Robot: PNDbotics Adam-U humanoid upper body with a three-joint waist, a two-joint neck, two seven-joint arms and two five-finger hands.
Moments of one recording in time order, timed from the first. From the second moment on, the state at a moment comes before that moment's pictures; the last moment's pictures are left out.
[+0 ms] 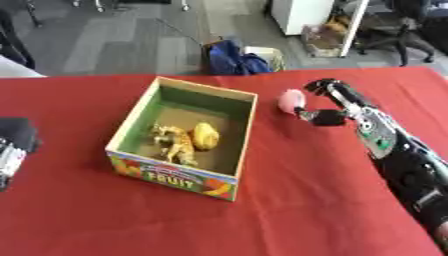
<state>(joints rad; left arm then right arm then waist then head) -0.31 0.27 0.00 -1.85 0.02 0.12 -0.05 -0.93 -0.46 -0.02 -0.63 0.76 -0.33 0.06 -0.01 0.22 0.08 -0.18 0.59</state>
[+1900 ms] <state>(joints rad) -0.31 0.27 0.00 -1.85 0.02 0.12 -0.06 -0.96 -0.42 0.11 -1.00 0.58 -0.37 -0.09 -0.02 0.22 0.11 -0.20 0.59</state>
